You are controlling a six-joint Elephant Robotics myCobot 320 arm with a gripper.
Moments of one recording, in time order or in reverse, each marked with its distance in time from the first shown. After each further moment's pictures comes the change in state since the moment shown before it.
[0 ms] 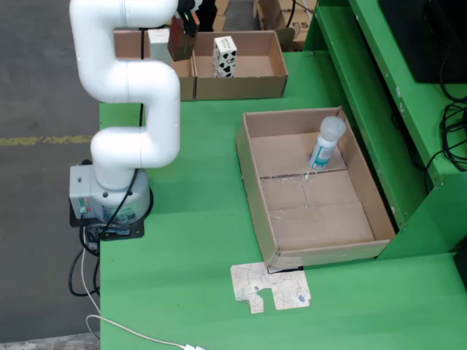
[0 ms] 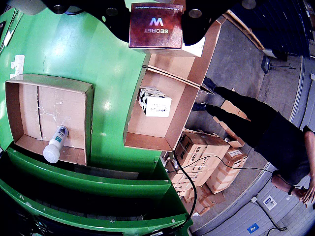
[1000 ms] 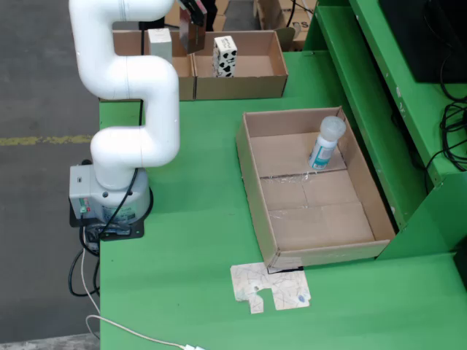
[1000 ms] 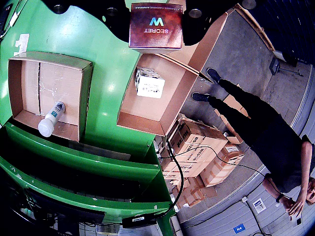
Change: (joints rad) arm 0.035 -0.080 0.000 0.092 -0.123 -0.081
